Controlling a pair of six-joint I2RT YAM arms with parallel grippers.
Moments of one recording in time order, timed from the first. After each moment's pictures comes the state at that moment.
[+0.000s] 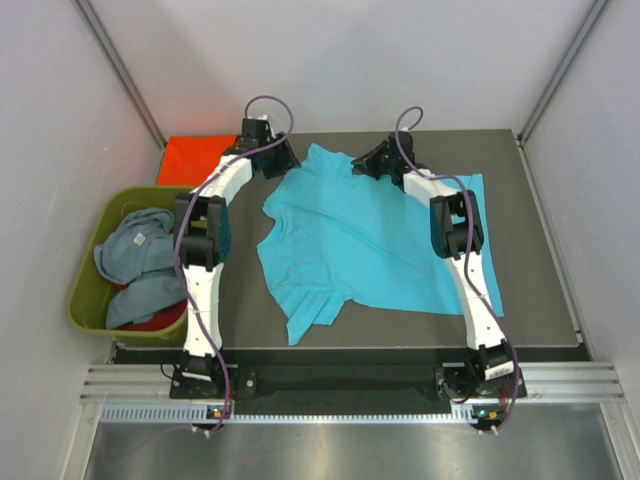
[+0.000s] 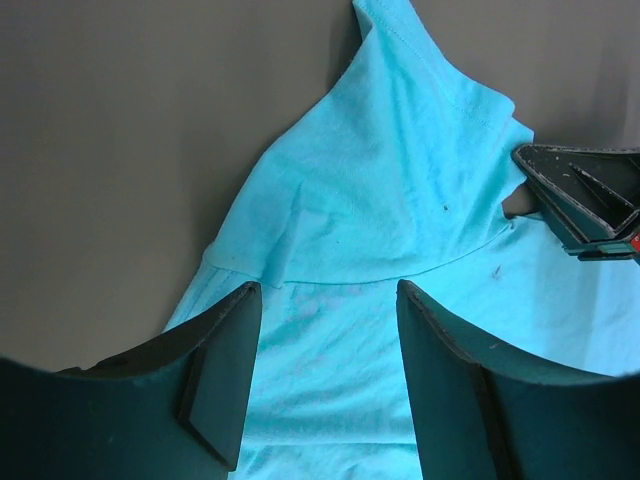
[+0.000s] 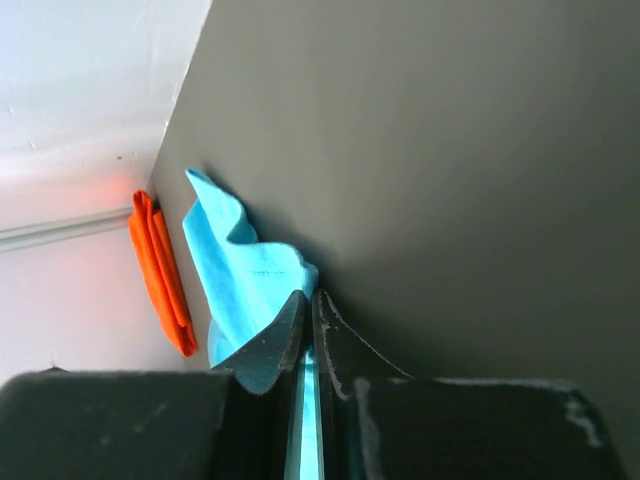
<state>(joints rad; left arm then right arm) -0.17 2.33 1.97 -0.35 0.26 -0.52 0.27 2.69 2.17 0.04 -0.33 1.14</state>
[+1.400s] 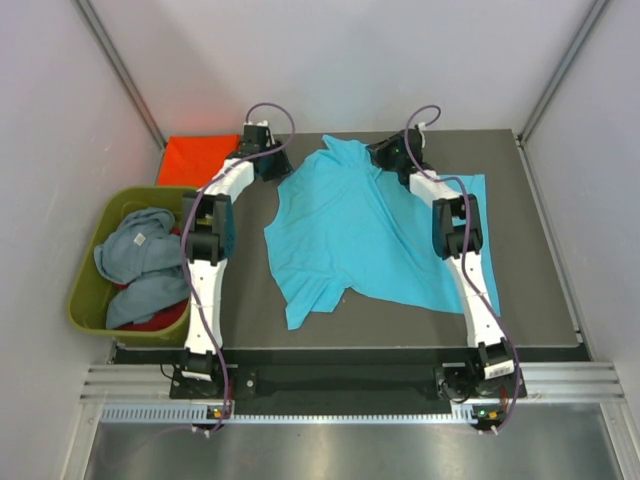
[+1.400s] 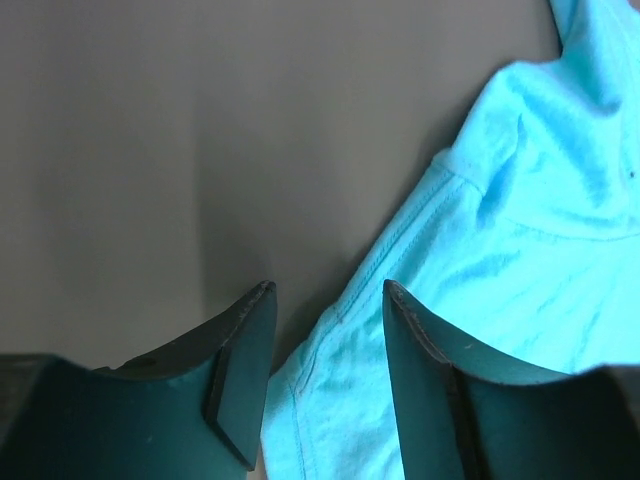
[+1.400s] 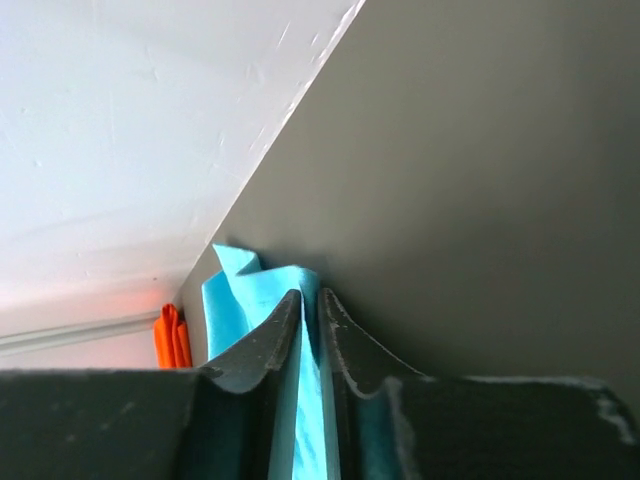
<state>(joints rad) -0.15 2.47 2.05 -0.32 0.18 -0.44 0.21 2.83 2.35 0.14 -0.17 1.18</state>
